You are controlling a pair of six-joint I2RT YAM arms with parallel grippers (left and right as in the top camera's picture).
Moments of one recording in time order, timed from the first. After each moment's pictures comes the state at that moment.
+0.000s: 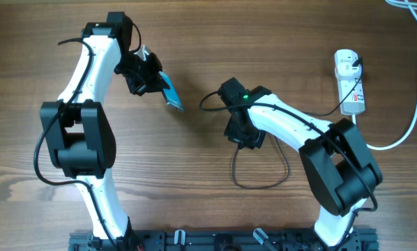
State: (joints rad) left arm -0.04 2.14 1.80 -1.24 0.54 -0.46; right arm 0.59 1.95 1.22 -0.87 -0.03 0.97
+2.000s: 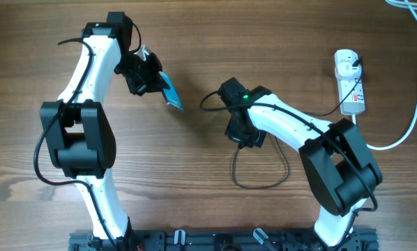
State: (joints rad) left arm -0.04 2.14 1.80 -1.24 0.54 -0.46; right arm 0.59 1.95 1.22 -0.87 0.00 0.97
